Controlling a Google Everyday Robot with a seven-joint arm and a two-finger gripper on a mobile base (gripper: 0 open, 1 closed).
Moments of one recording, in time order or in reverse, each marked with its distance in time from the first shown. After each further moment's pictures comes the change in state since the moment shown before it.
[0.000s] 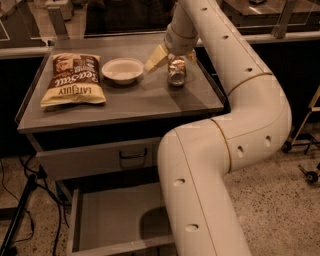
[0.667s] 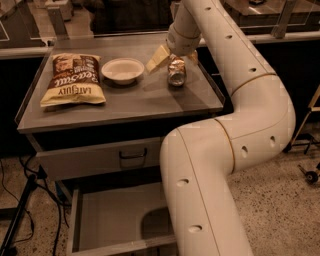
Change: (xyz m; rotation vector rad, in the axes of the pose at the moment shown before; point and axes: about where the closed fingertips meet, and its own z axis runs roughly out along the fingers) arm 0.006 -0.002 -0.004 -0.015 0.004 -0.001
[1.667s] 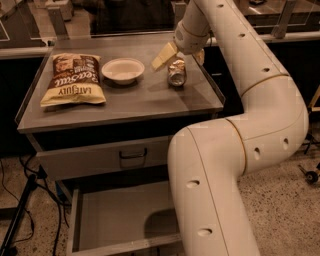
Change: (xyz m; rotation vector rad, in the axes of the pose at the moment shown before) arm 0.009 -0.009 -0.015 -0.018 -0.019 0.016
